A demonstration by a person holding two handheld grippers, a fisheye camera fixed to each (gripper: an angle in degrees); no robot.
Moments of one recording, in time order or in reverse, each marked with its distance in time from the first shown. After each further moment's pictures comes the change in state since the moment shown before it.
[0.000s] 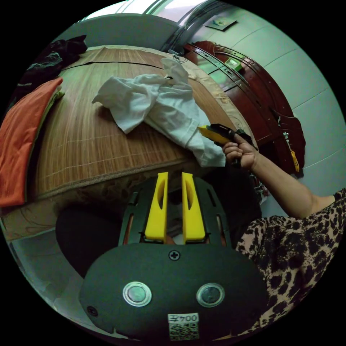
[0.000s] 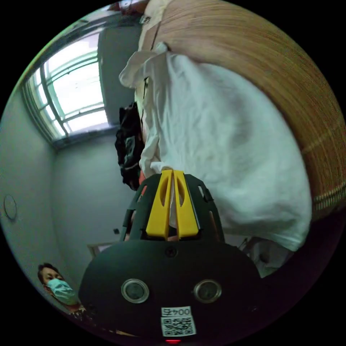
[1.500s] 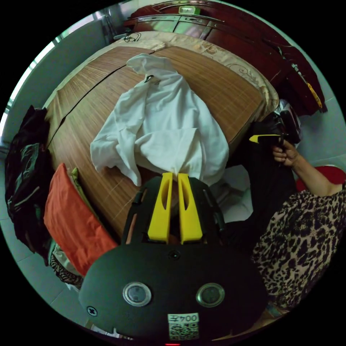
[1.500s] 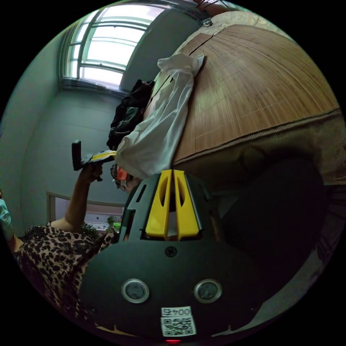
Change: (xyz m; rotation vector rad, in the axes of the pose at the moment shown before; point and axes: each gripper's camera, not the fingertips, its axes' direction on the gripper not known) left arm 0.042 -0.342 -0.046 -0.377 -0.336 0.416; right arm -0.120 0.172 -0.223 -0.124 0.274 -0.466
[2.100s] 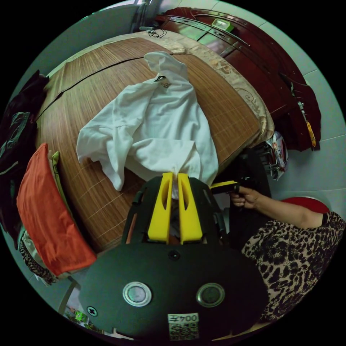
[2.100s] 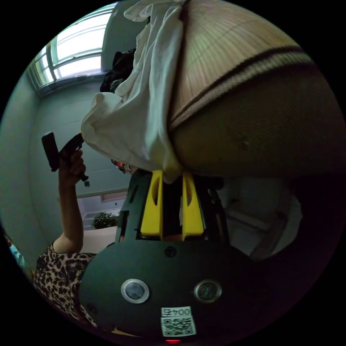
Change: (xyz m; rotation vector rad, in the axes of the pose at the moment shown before) left arm -0.058 -0.023 0.011 0.076 0.172 -0.175; right arm -0.011 -0.018 0.185 -0.251 -0.083 0.128
